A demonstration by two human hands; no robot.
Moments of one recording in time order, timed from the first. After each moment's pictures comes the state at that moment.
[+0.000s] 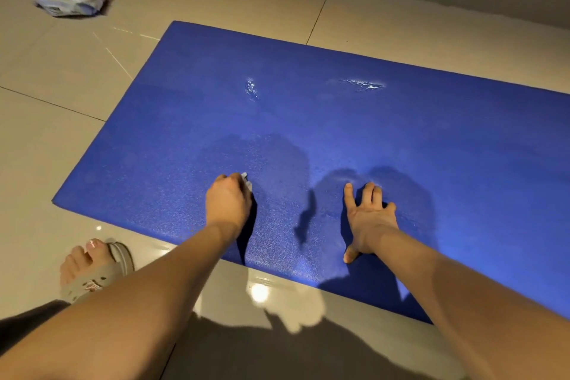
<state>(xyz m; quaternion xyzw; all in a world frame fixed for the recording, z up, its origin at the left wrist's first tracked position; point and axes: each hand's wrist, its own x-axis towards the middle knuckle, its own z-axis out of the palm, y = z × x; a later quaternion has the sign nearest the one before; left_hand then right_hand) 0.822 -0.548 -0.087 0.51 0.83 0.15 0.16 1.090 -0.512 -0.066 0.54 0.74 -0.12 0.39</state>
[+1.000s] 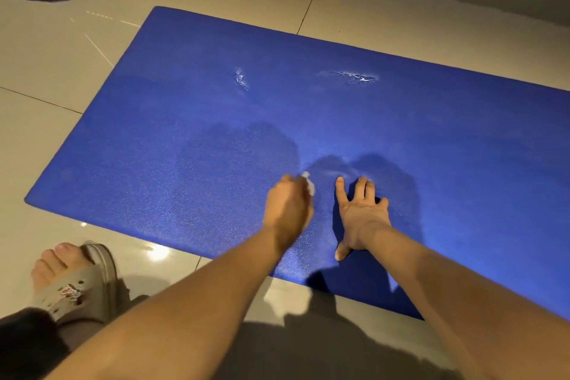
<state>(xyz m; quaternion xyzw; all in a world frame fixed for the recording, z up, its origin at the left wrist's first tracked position) 0.933 -0.536 -0.088 0.63 0.72 0.18 0.25 1.089 -0.509 -0.067 0.55 0.73 -0.13 0.38</state>
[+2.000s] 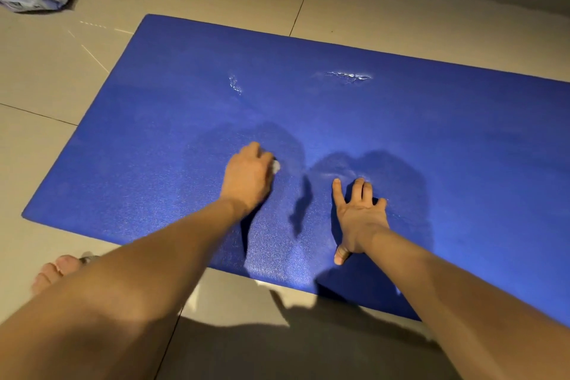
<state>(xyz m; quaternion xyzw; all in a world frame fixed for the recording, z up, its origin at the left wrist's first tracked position) 0.849 -0.485 -0.098 0.74 0.66 0.11 0.08 1.090 -0.508 -0.070 0.55 0.74 -0.13 0.38</state>
